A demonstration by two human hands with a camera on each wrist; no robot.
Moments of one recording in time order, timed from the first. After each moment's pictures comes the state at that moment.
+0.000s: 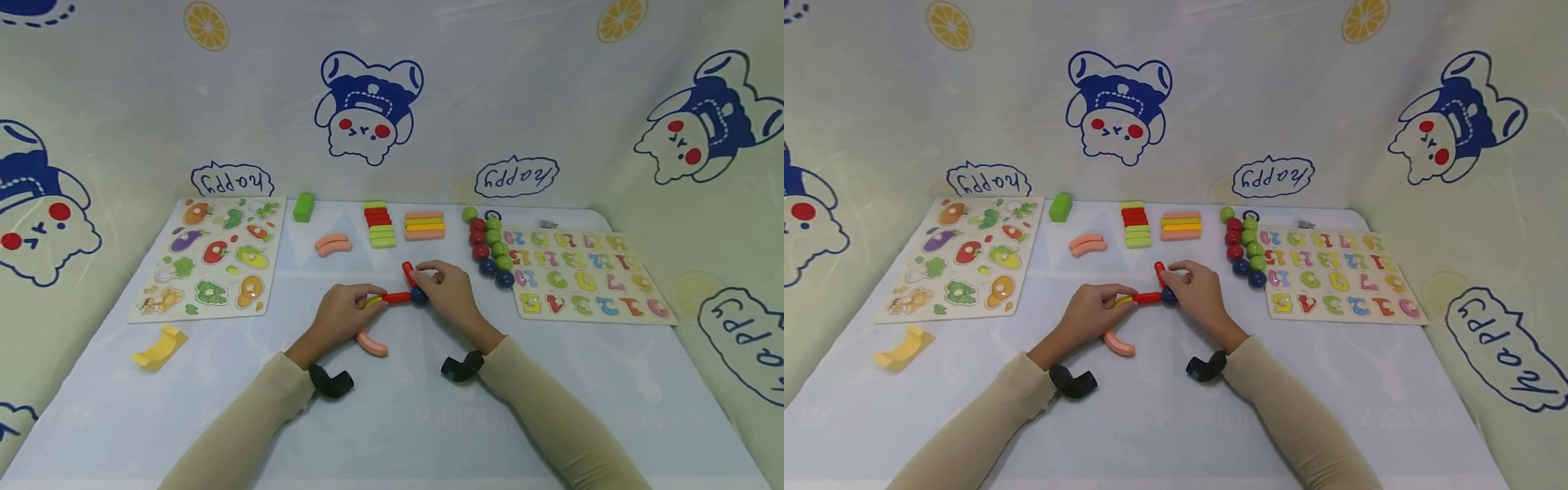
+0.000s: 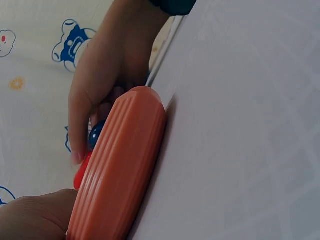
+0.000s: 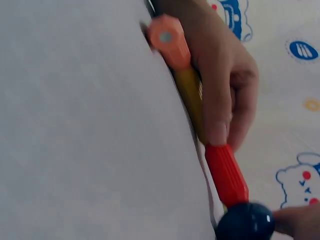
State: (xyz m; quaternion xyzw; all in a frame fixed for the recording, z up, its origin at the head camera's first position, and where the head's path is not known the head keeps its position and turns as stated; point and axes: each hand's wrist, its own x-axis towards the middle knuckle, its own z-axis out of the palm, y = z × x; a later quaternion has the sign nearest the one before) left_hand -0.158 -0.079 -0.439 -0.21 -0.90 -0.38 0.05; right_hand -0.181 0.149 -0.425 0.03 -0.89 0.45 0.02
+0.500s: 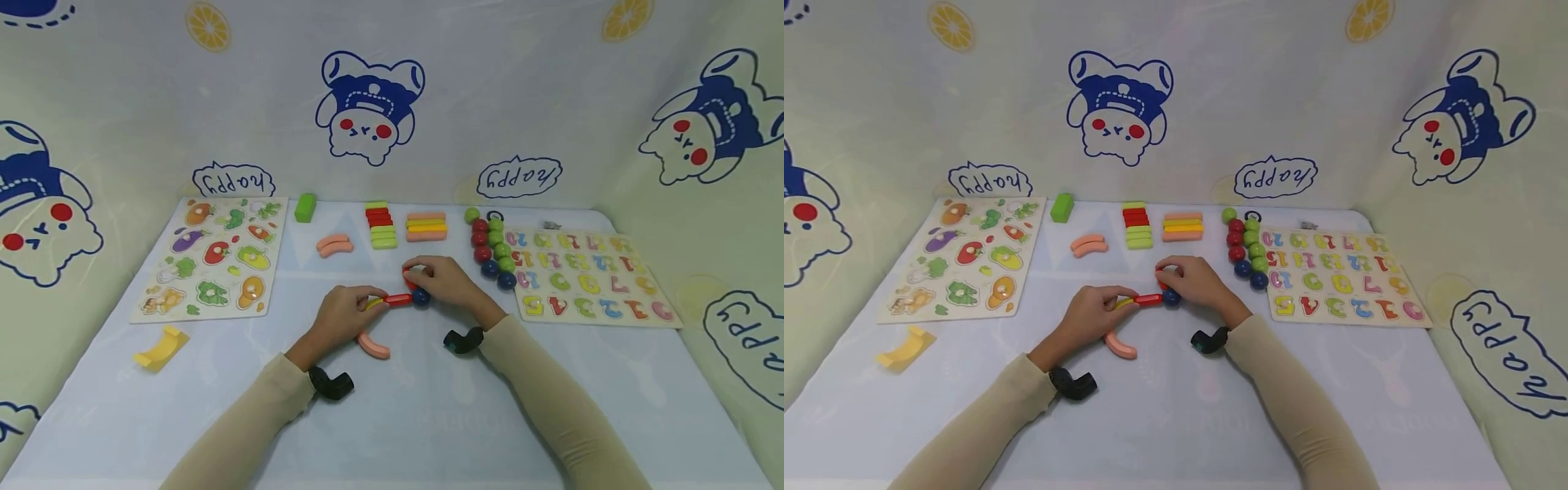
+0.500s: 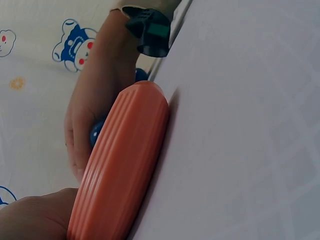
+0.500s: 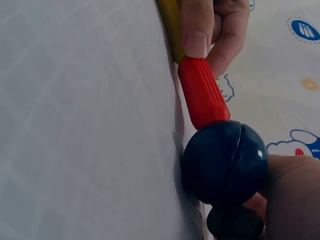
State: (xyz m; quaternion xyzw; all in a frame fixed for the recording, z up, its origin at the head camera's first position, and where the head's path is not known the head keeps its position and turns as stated) left_hand -0.159 -0.079 -0.441 -0.23 -0.90 -0.37 0.06; right_hand -0.218 0.157 -0.419 0.18 -0.91 0.36 -0.10
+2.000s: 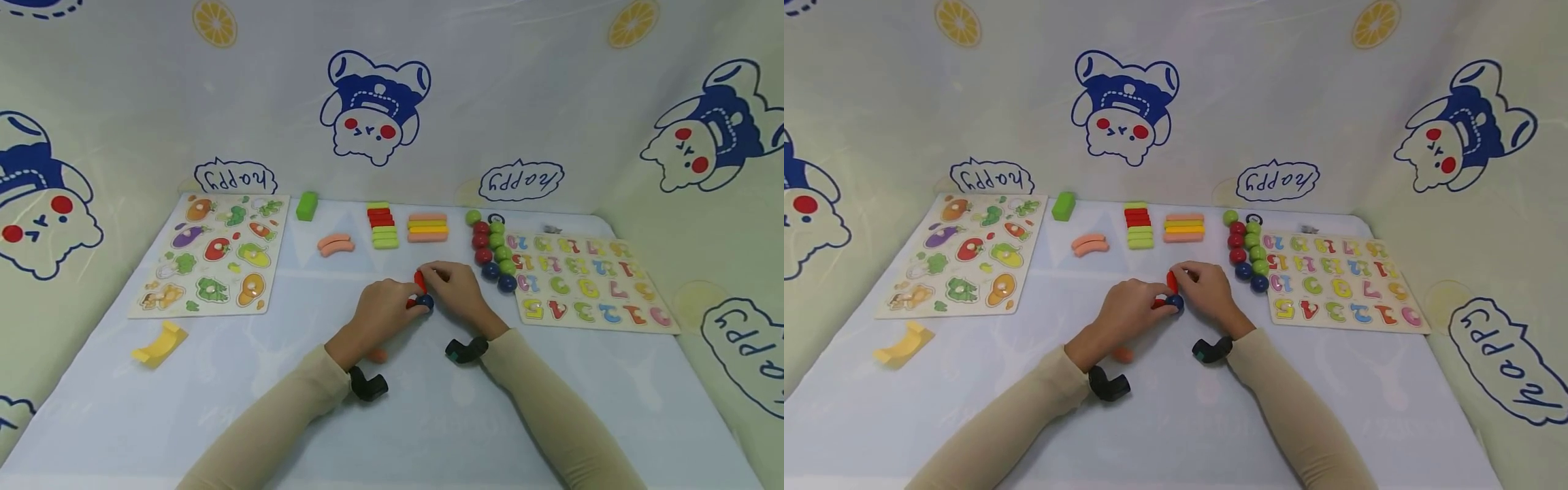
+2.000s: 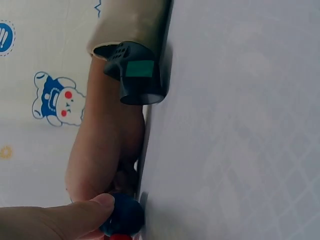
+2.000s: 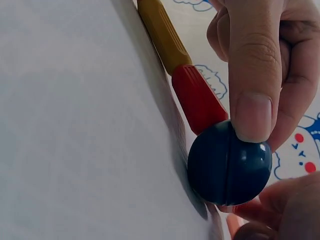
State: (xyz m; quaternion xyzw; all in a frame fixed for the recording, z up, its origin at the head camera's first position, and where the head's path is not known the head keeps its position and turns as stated) left_hand -0.153 -0.014 -0.400 -0.27 -0.94 -0.22 0.05; right_hand -0.203 0.171 -0.441 0.15 -0.90 0.41 0.05
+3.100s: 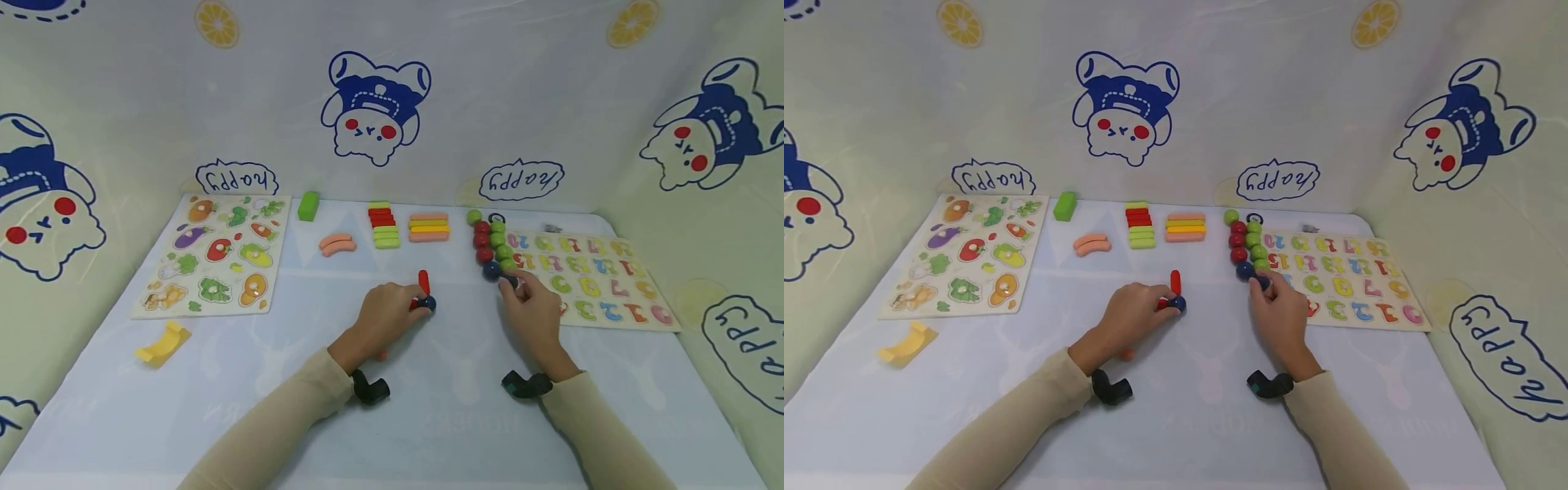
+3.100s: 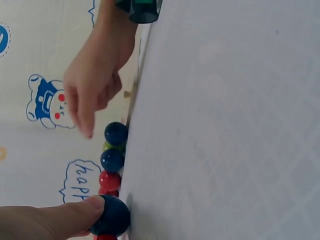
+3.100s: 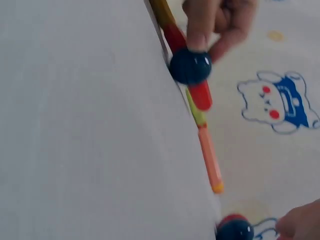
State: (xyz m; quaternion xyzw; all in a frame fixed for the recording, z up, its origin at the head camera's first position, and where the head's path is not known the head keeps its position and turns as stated) left_hand -0.146 -0.013 -0.405 -0.28 -0.93 -0.25 0.06; right_hand -0.137 0.255 -0.423 0.01 -0.91 0.32 0.26
